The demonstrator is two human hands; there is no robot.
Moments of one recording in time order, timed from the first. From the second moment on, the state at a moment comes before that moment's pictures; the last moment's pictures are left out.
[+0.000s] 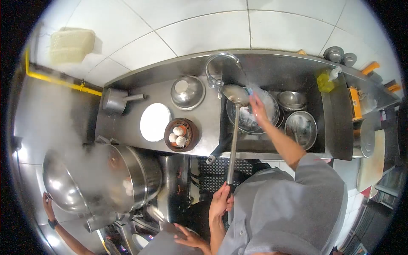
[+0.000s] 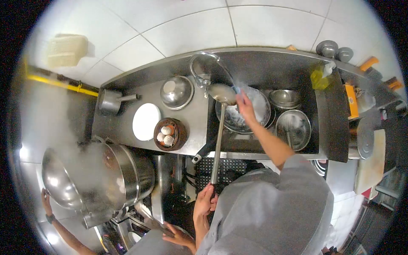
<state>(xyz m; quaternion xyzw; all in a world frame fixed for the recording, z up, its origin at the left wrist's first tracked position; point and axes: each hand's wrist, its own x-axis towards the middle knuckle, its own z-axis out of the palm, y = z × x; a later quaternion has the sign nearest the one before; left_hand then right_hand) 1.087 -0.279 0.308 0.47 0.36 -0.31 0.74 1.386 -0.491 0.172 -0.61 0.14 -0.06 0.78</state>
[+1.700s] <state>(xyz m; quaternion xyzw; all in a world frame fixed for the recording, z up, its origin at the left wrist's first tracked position) 1.067 -0.340 0.291 0.45 0.33 -0.29 0.78 1.410 -0.619 0.205 -0.24 0.07 0.18 0.95</state>
